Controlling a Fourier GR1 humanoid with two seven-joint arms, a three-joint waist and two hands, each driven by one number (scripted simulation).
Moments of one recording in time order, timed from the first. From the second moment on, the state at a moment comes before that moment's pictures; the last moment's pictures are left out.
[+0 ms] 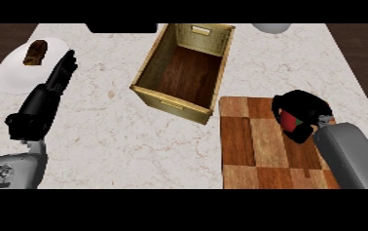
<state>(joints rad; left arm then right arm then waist) -0.19 0.29 0.07 -1.57 -0.13 -0.08 0.00 -0.41 -0.43 0.18 -1.07 1.16 0.46 -0.29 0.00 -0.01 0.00</state>
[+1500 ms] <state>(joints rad) -0.20 0.29 0.09 -1.55 -0.13 -0.10 0.00 -0.99 -0.28 -0.35 -1.58 0.67 0.41 0.46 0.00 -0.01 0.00</state>
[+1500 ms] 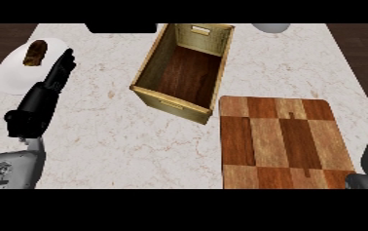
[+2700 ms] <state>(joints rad) -0.23 0.27 0.09 -1.54 -0.15 -0.10 -0.01 -1.53 -0.10 -0.22 -0.96 0.64 0.37 0.80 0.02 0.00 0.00</state>
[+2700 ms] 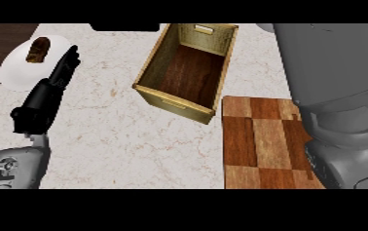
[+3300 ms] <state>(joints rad) -0.22 0.27 0.10 -1.56 -0.15 -0.11 0.01 -1.56 -0.16 -0.08 -0.81 0.73 0.54 0.77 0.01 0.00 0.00</state>
